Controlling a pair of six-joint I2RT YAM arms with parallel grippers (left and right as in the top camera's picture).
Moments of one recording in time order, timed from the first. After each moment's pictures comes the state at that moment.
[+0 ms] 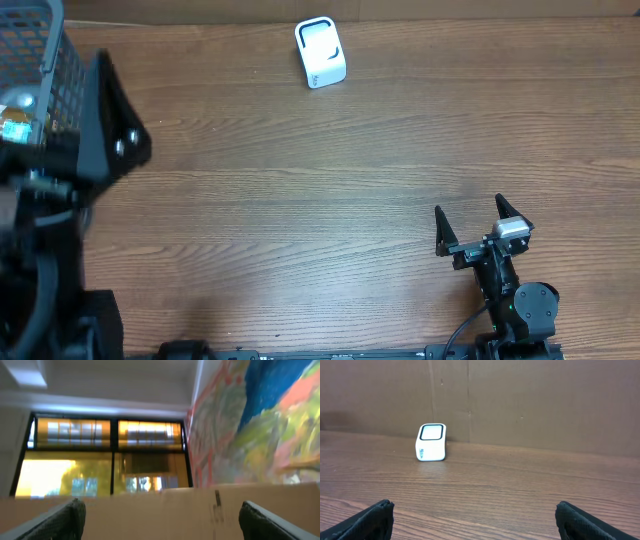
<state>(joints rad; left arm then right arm) 0.03 0.84 1.27 0.38 0.22 -0.16 0.08 0.01 0.02 -0.03 -0.11 -0.01</state>
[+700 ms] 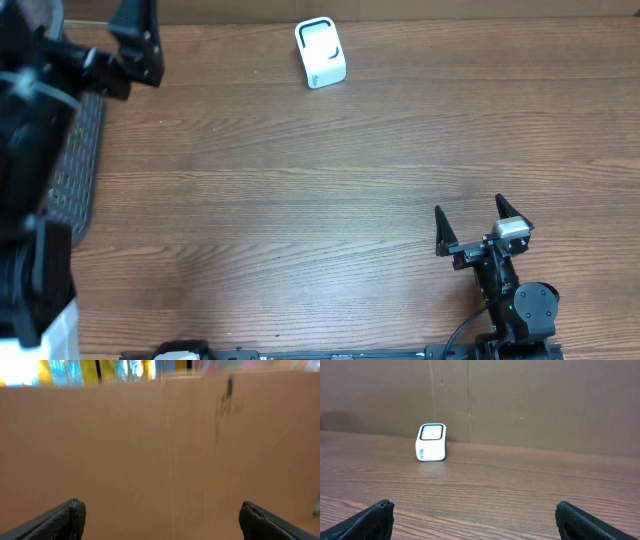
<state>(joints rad) 0.03 1.24 1.94 -0.57 0.29 0.01 0.08 0.01 0.02 -0.03 -0.11 -0.01</state>
